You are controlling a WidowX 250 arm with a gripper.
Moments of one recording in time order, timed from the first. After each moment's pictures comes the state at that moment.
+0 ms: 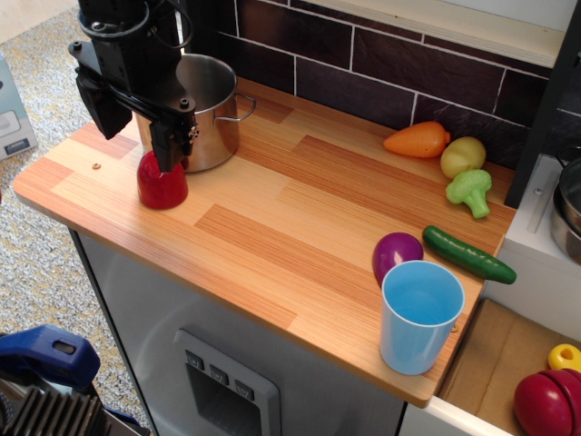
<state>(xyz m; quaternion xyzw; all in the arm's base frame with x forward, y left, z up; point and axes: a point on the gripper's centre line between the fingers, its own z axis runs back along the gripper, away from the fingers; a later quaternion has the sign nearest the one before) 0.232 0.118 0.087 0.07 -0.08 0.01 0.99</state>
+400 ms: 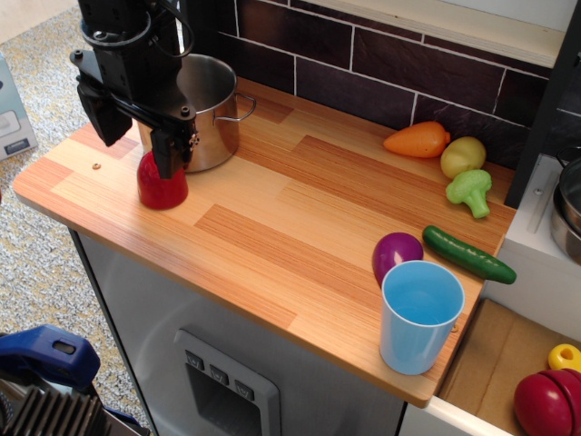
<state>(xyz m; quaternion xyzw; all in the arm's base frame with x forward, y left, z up) 0.234 0.121 0.080 0.08 -0.08 0.02 0.99</state>
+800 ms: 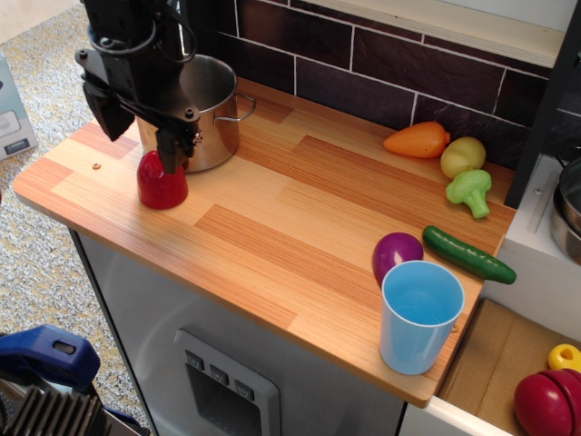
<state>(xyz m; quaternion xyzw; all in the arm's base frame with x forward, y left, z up) 0.245 0.129 0.070 0.09 -0.10 0.02 0.99</state>
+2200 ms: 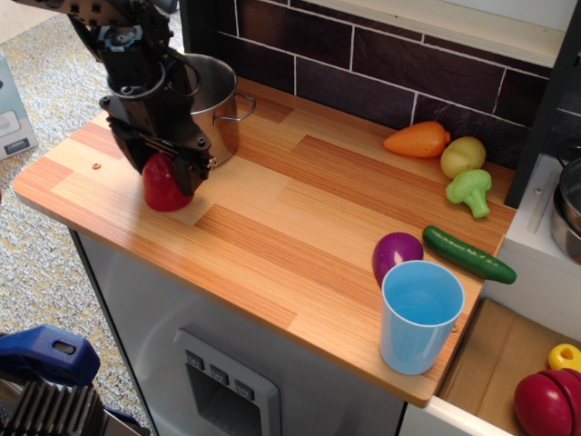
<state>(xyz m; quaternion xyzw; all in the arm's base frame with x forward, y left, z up) 0.268 0.133 0.024 0.04 -0.12 0.03 0.99</state>
